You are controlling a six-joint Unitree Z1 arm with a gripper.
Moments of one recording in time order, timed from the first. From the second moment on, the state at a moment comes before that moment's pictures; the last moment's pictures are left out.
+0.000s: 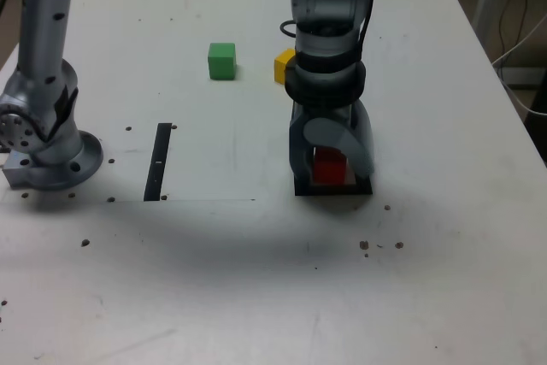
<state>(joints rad) -0.10 1.97 -1.26 0.84 0.02 0.03</state>
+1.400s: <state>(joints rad) 0.18 1.70 -1.21 1.05 0.27 0.54</state>
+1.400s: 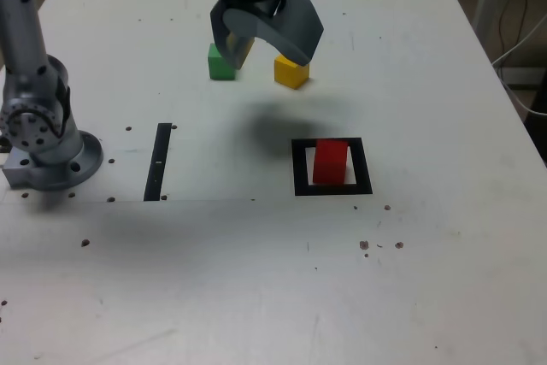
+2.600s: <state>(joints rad) 0.37 2.00 -1.38 1.01 0.25 0.74</state>
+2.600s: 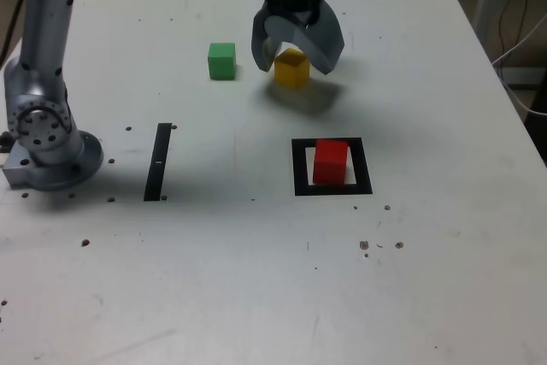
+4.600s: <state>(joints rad) 0.27 1.90 -1.37 1.01 0.19 0.58</state>
